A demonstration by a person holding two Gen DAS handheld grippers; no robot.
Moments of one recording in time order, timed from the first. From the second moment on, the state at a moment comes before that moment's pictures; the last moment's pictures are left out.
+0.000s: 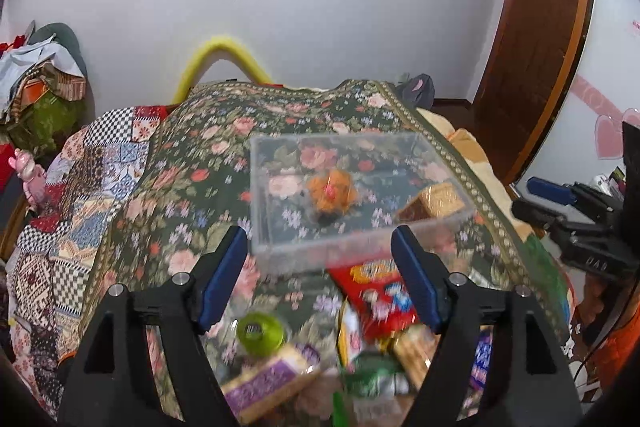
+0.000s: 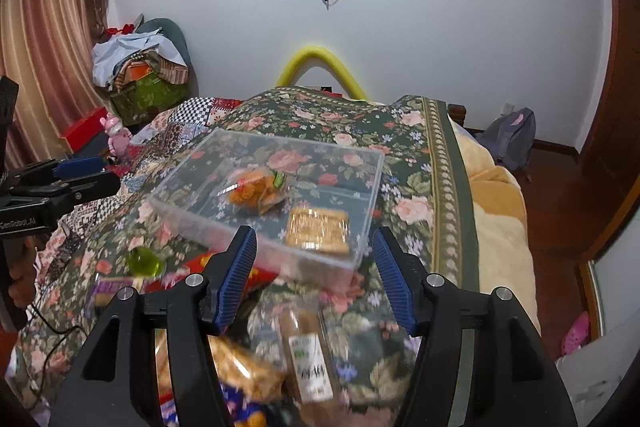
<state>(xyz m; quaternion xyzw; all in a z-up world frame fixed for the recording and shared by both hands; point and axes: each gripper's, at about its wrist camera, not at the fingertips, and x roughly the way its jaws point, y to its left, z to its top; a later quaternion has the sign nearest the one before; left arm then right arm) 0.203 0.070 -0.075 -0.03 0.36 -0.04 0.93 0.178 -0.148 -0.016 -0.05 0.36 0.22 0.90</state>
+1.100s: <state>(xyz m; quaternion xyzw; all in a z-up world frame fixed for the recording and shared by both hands) 0.162 0.108 -0.209 -0.08 0.48 -0.04 0.88 0.157 -0.173 -0.115 -0.01 0.49 0.22 0.84</state>
